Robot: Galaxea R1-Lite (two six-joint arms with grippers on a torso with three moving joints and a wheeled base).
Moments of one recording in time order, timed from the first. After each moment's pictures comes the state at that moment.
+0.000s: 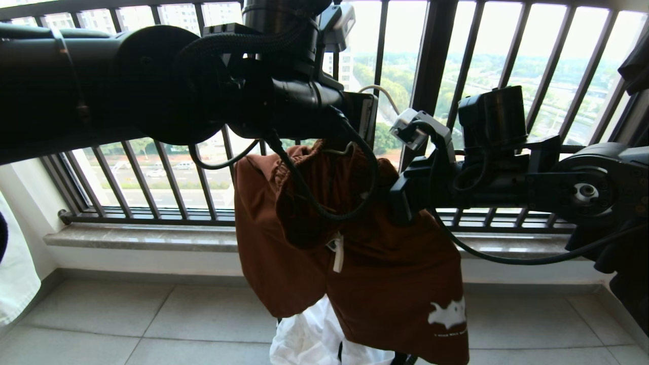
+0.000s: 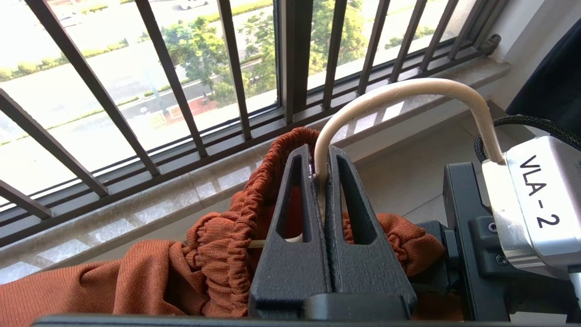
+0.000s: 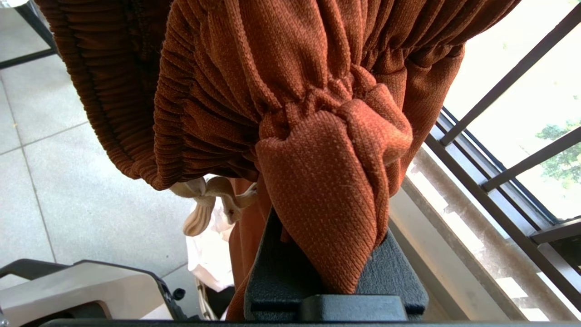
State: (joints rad) left arm -0.77 1.90 -1.94 0.22 0.20 -0.06; right arm 0.48 1.79 -1.33 -0.09 0.37 -0.26
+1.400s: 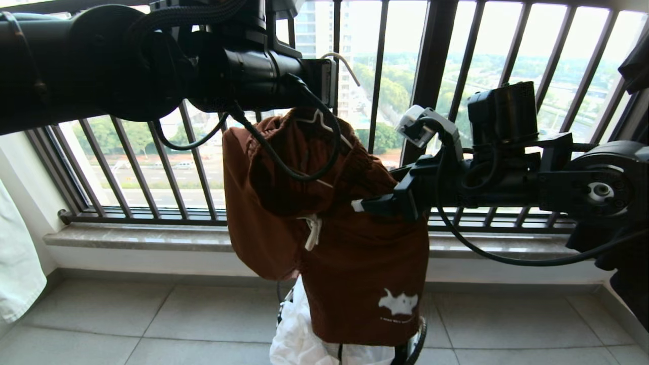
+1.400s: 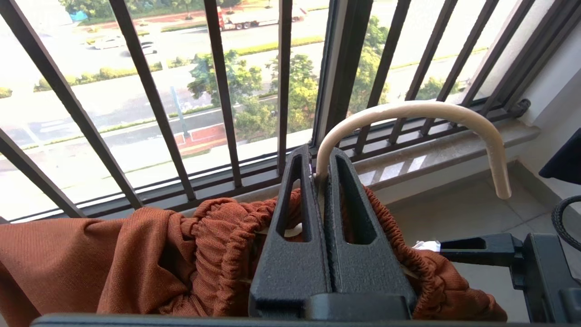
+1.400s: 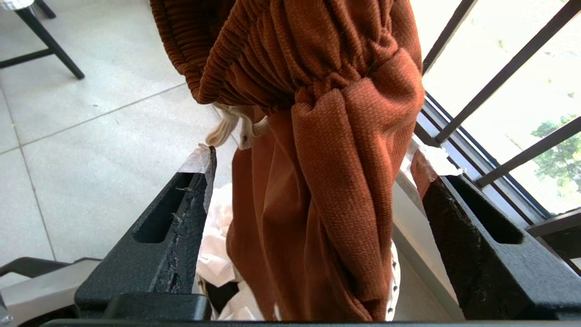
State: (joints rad) left arm -0.67 1.87 -1.95 0.15 0.20 -0.07; right arm 0.48 1.76 -1.32 -0.09 0.37 -0.25
